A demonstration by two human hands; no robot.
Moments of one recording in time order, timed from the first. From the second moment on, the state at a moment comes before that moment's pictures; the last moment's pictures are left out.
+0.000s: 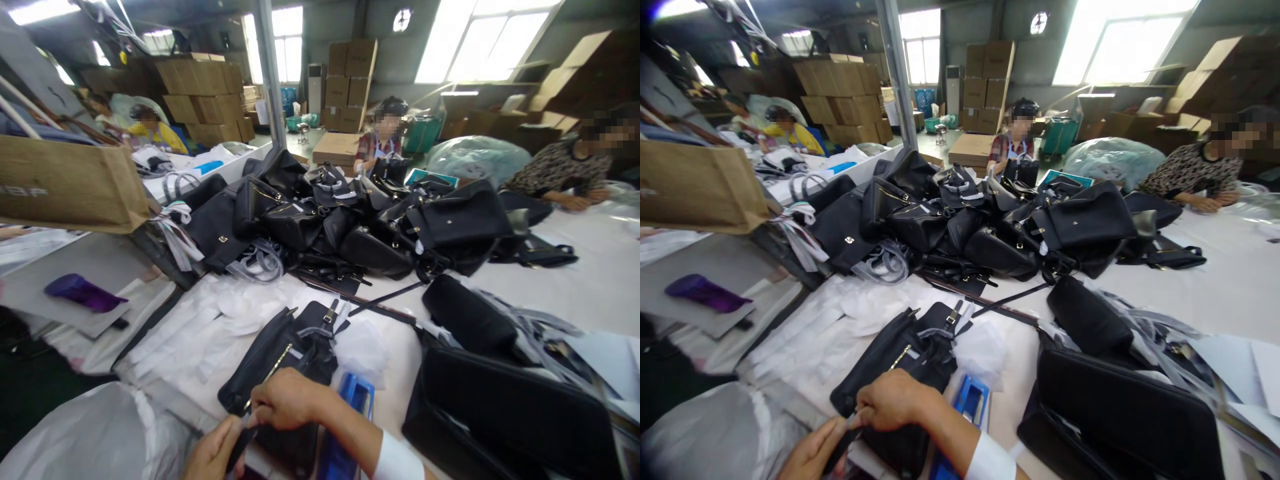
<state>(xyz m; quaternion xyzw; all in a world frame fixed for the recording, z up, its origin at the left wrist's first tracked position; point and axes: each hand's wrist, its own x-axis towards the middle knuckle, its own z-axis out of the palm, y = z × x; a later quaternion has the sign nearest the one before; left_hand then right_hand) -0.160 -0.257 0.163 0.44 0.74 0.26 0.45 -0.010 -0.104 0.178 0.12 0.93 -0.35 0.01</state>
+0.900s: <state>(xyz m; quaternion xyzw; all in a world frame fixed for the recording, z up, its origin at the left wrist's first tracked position) -0.170 -0.257 0.141 0.23 0.58 0.38 0.69 0.000 -0.181 0.149 0.37 0.78 -0.47 -0.18</state>
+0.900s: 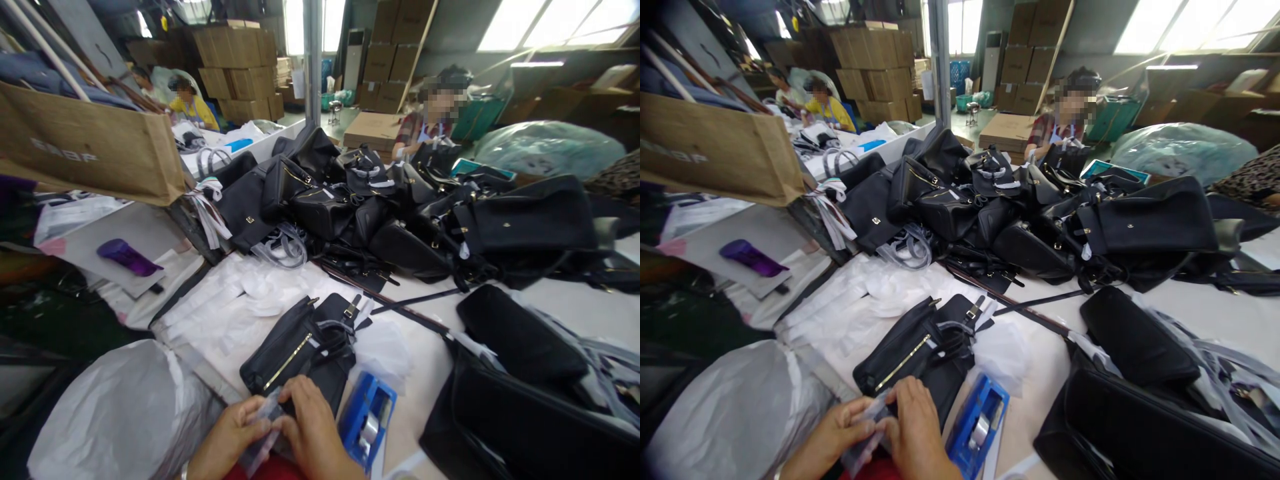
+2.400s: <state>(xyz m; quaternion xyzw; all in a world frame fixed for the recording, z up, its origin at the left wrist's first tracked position) -0.159 -0.286 0.144 0.30 0.63 0.36 0.62 0.023 -0.166 0.153 0.38 0.78 -0.47 -0.17</state>
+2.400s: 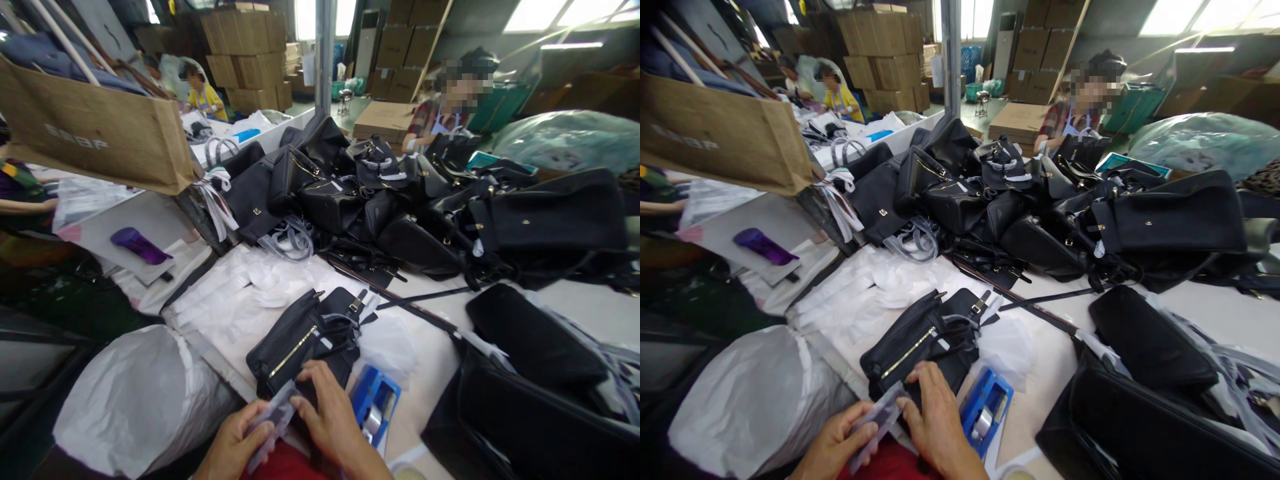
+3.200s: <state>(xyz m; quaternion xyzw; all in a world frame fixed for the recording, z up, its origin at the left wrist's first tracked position) -0.146 -0.266 0.154 0.51 0.73 0.23 0.40 0.023 -0.133 0.164 0.24 0.90 -0.37 -0.04</state>
